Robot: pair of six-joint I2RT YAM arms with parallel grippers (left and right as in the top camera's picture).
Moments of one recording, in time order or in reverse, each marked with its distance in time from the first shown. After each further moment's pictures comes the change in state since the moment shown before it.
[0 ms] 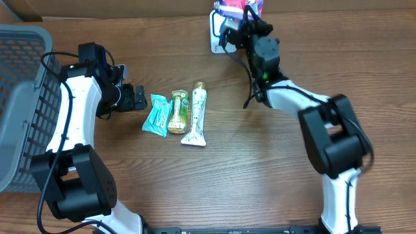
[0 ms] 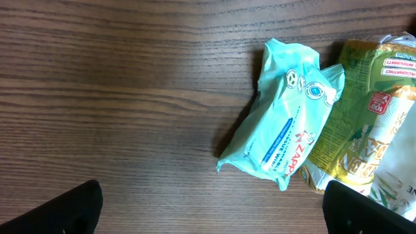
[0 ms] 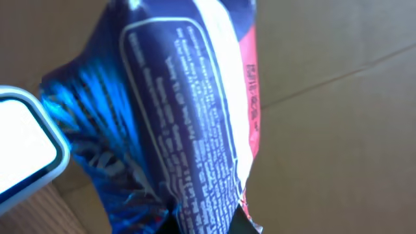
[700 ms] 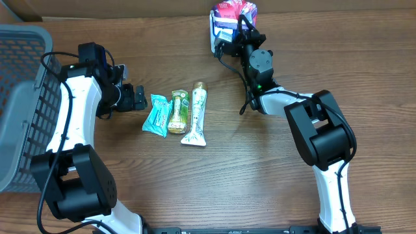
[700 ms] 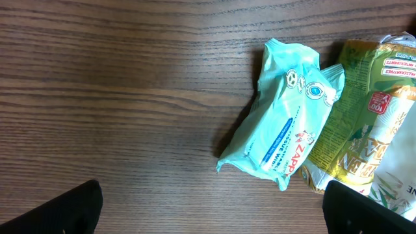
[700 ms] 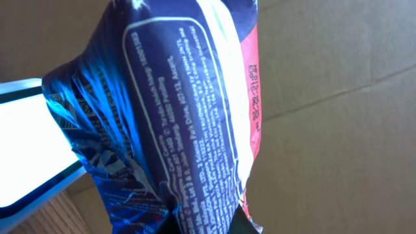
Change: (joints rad) left arm 0.000 0.000 0.000 0.000 0.000 0.000; right arm 0.018 0.174 -0.023 0.286 -0.005 -0.132
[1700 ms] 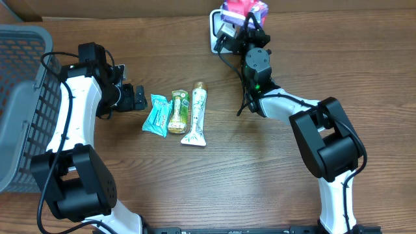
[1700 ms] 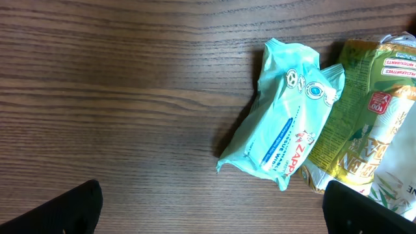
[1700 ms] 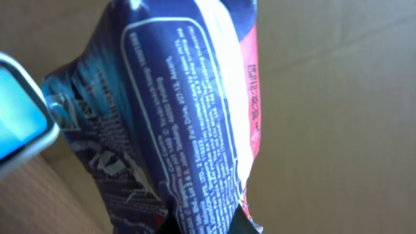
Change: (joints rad) left arm 0.000 0.000 0.000 0.000 0.000 0.000; right arm 0.045 -0.112 -0.053 -0.062 0.188 0.003
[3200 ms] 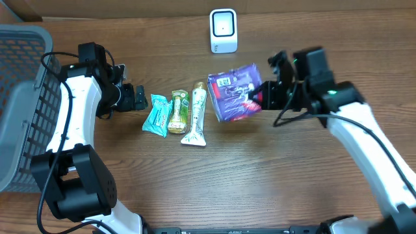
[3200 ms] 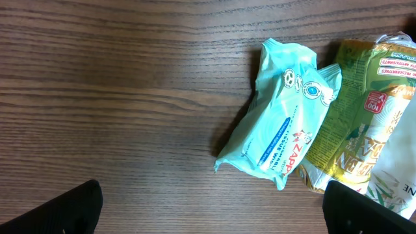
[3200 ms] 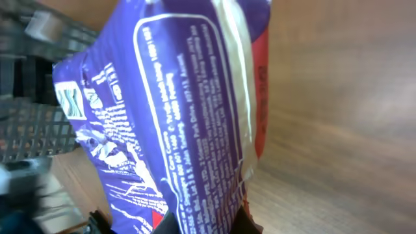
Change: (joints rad) left arm 0.000 0.000 0.002 -0.003 0.007 0.000; right arm -0.171 -0.713 -0.055 -1.721 -0.998 1.540
